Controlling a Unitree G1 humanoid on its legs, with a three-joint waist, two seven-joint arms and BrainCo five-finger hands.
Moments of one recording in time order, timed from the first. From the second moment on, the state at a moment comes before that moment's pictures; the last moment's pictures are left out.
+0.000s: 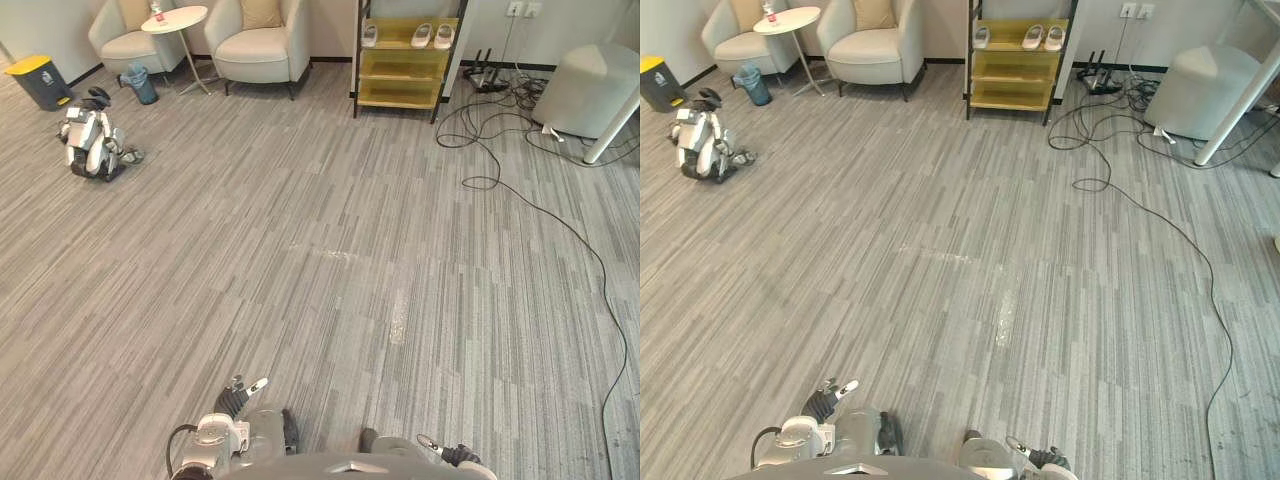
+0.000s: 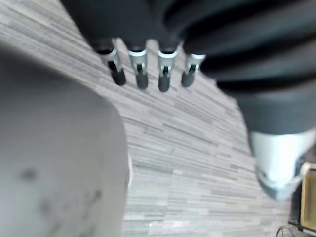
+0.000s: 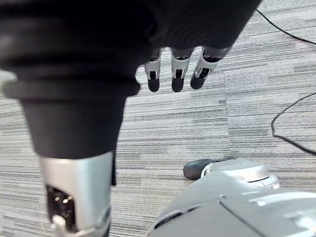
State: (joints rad) left arm 0.01 0.05 0.02 1.00 -0.04 -0.09 0.04; right arm 0.09 -0.12 -0.32 1.08 0.03 -0.01 -0.15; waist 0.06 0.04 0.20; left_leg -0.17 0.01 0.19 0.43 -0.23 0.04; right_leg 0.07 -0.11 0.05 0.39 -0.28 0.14
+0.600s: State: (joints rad) left arm 0.02 0.04 -0.01 1.09 -0.03 -0.07 0.04; right arm 0.08 -0.11 -0.37 1.08 0.00 -0.01 -0.14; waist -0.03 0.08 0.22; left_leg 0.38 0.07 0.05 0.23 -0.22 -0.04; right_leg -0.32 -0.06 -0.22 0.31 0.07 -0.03
